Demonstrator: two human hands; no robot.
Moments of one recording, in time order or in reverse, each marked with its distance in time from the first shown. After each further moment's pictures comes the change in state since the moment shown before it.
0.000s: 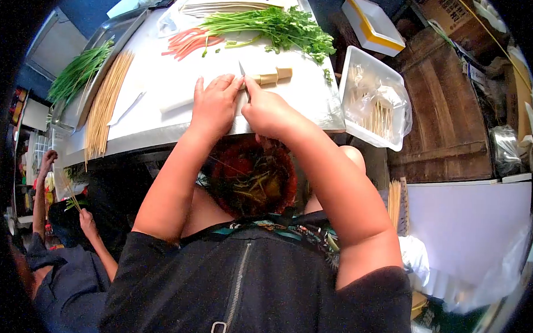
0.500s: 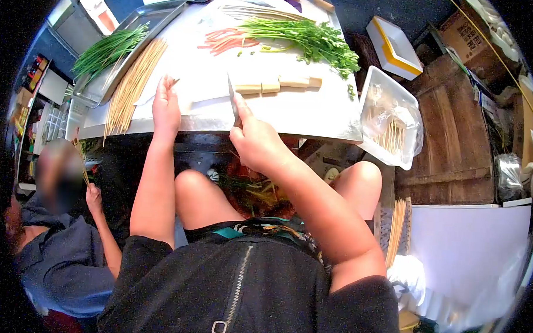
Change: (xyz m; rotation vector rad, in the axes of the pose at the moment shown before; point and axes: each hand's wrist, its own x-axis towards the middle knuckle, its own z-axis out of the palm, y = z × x) left_hand -0.063 -0.142 -0.029 -0.580 0.502 -0.478; right_hand -0.036 -0.038 0.065 0.247 -0.041 -0.162
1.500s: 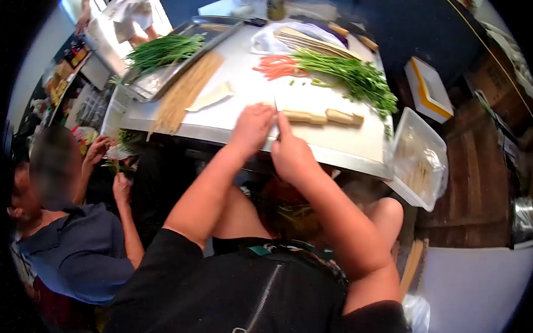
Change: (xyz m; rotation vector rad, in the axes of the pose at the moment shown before) left_hand -0.019 0.051 0.038 0.378 -0.311 0.474; right_hand 0.043 0.018 0.022 -0.266 0.123 -0.099
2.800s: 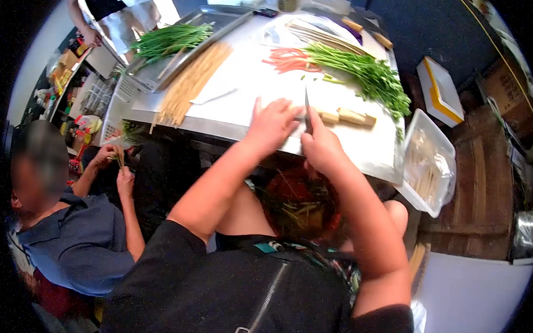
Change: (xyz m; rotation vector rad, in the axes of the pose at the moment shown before) left_hand 0.006 0.028 0.001 0.129 -0.286 -0.132; right_hand 0.003 0.003 -0.046 0.253 -0.132 0.185
